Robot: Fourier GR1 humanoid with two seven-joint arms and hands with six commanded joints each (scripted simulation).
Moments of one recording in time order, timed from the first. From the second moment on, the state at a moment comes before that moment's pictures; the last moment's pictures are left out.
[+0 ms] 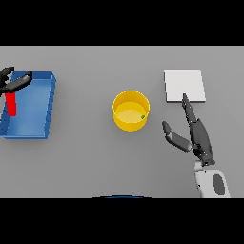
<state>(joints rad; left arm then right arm) -0.52 0.65 -0.18 -1.09 -0.07 -0.05 0.54 0.05 -0.09 0.12 -1.65 0.22 -0.01 -0.16</state>
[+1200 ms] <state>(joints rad) -0.48 0.62 -0.15 -1.18 -0.01 -0.01 0.45 -0.51 -0.41 0.54 -1.38 0.80 0.31 -0.20</state>
